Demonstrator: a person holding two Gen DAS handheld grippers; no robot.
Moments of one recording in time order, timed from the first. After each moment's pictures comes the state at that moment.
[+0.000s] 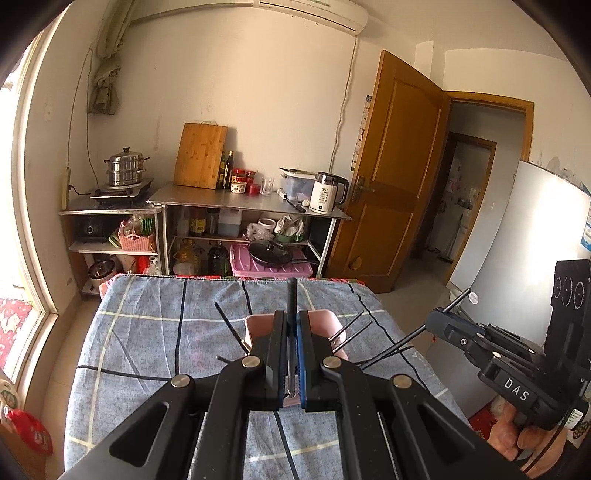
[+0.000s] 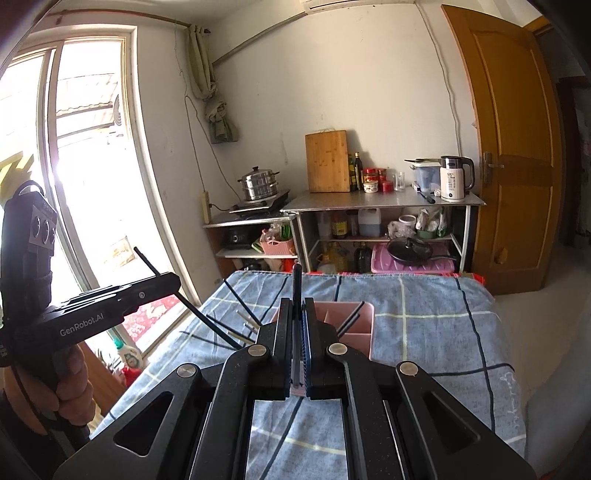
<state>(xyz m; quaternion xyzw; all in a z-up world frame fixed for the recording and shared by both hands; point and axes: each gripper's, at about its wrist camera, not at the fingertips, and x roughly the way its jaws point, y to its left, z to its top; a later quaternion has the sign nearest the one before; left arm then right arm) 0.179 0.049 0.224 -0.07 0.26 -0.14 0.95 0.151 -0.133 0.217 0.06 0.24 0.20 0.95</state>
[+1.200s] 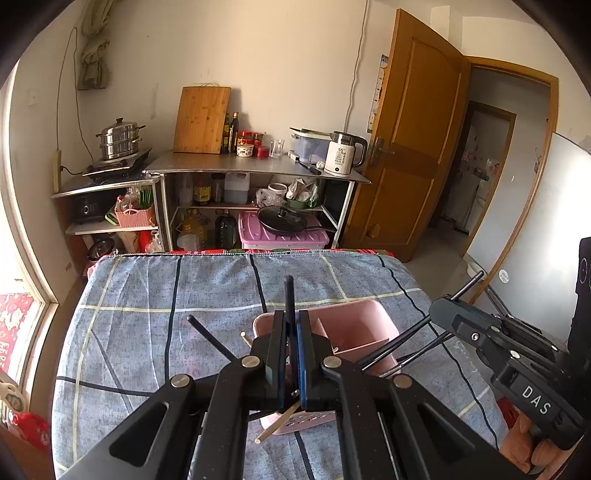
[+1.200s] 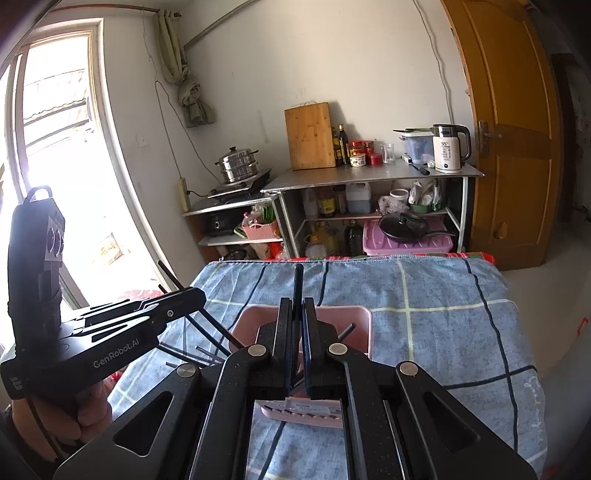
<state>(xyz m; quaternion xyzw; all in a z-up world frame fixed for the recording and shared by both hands) 0.292 0.030 0.152 -0.05 0.33 -0.12 0.94 0.235 -0.120 0.170 0.07 0.29 0.18 0.94</state>
